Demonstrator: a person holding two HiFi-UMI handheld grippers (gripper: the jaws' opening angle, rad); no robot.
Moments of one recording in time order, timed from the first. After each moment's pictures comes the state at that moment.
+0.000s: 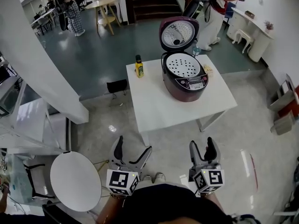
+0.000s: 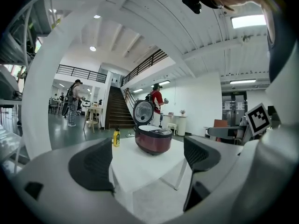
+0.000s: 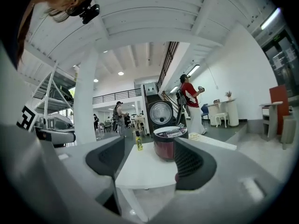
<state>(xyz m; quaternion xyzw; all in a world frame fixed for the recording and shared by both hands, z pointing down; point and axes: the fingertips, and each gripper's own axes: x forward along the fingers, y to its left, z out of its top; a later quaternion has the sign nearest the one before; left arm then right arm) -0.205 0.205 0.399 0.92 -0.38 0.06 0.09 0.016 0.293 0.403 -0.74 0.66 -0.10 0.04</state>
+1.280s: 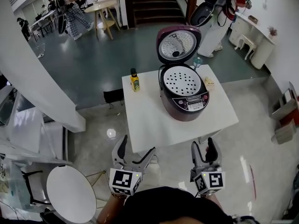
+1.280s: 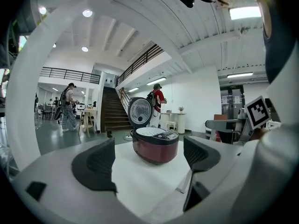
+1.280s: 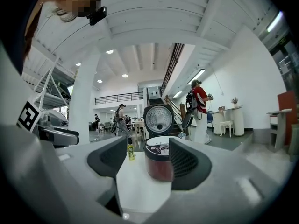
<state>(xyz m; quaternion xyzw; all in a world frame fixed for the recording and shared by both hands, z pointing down) -0.121 0.101 0.403 0.92 -0.37 0.08 0.05 0.085 0.186 0.391 -0.73 0.68 -0.05 0.03</state>
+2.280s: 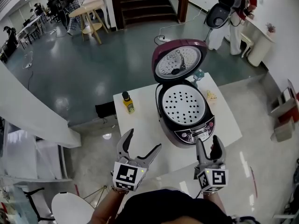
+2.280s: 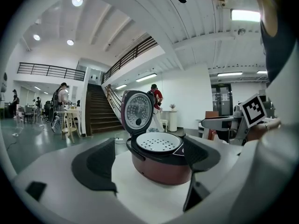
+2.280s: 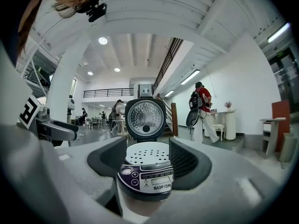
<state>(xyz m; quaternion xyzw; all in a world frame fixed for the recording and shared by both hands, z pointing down) -0.023 -0.087 0.396 0.95 -0.28 0.10 0.04 0.166 0.020 0.396 -0.78 0.63 -0.06 0.01</state>
